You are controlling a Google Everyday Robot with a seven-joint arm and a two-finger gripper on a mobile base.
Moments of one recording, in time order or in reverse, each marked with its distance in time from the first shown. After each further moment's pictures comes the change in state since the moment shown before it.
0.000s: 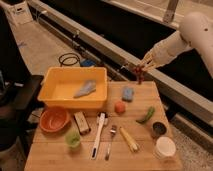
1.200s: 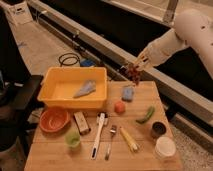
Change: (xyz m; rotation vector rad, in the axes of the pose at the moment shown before) arm -0.056 -0.012 0.005 0.003 -0.023 -0.156
